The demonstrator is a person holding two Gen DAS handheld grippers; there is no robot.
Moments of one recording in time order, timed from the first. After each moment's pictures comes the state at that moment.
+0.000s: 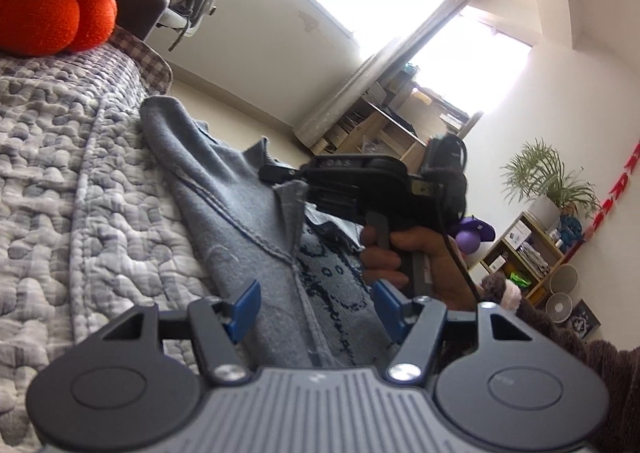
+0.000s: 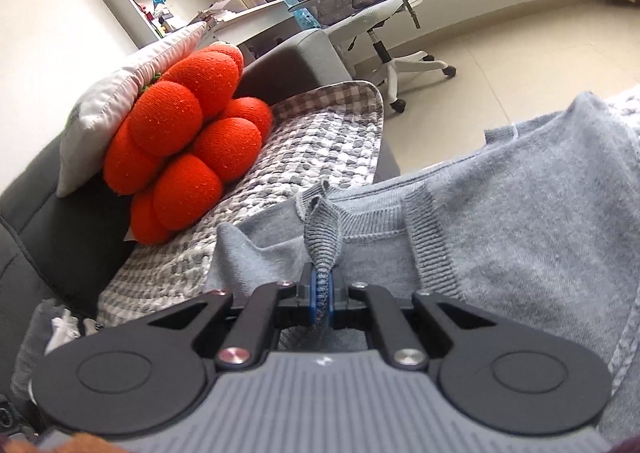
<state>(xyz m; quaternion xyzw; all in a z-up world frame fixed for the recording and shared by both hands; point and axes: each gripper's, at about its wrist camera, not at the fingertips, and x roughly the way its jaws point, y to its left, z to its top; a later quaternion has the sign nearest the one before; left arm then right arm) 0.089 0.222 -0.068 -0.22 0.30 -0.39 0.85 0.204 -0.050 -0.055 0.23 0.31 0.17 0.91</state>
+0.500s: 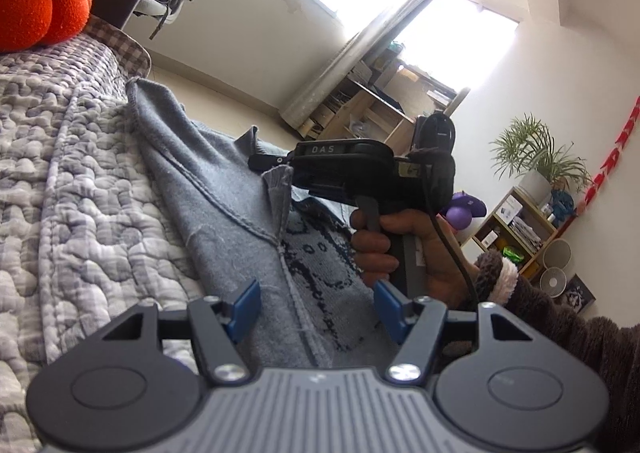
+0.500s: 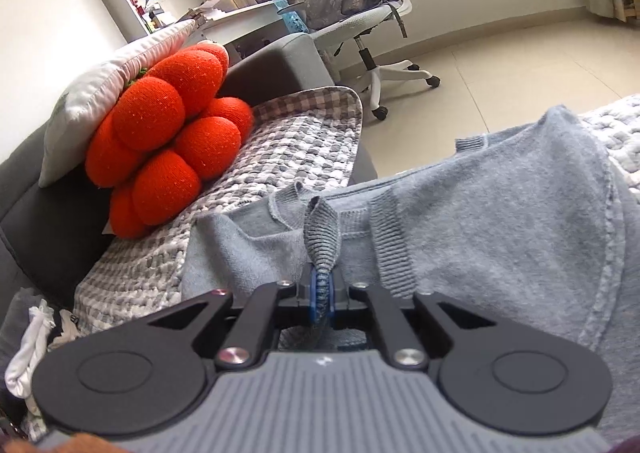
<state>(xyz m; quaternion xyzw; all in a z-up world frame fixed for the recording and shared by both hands) 0.089 0.209 -0.071 -0.19 0.31 -0.41 0.84 0.195 -0.059 -0.056 0.20 0.31 0.15 0.91</state>
